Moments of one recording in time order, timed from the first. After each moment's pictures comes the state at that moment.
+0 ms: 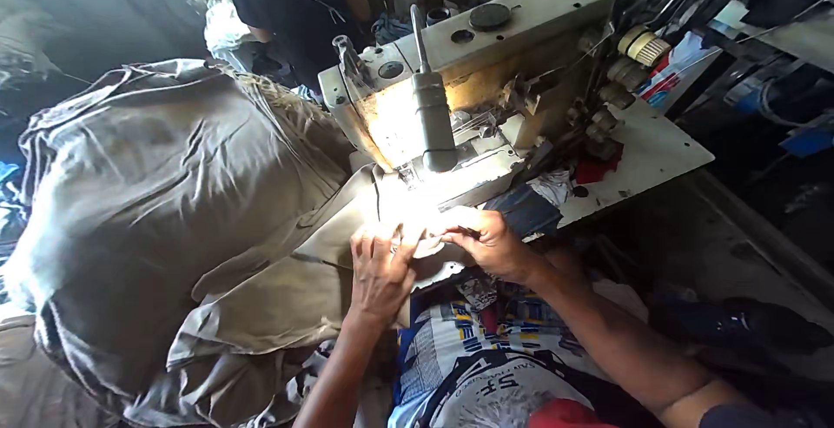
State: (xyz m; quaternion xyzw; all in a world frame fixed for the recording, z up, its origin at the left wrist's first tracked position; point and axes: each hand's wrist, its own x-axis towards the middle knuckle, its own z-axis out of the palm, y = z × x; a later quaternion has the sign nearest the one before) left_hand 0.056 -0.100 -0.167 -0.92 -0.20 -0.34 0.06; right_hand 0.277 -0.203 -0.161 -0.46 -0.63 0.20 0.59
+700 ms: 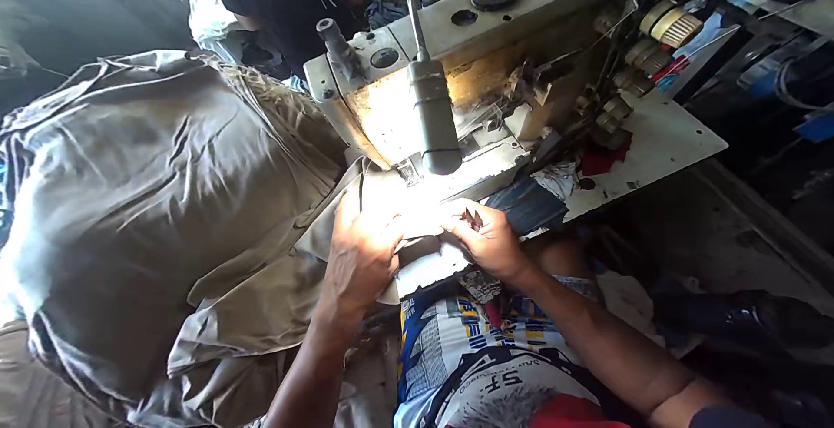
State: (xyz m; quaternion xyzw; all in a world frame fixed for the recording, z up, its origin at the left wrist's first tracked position) left_hand 0.061 -0.076 -0.108 -0.96 -0.16 -0.22 0.08; right_hand 0.257 -0.195 -0.170 -0.49 -0.46 0.27 0.69
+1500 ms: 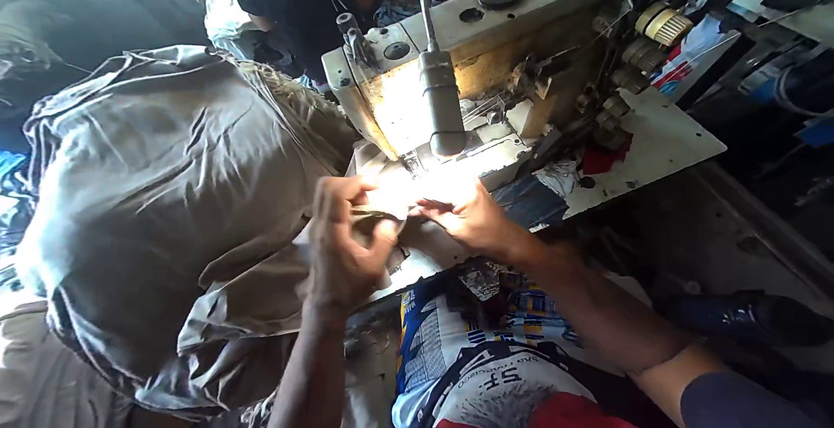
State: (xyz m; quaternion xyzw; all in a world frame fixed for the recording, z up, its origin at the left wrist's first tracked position) left_hand 0.050 -0.092 -0.069 -0.88 -0.21 -0.41 -0.15; right_hand 0.256 -0.176 -0.105 -0.47 -0.66 0.16 0.56
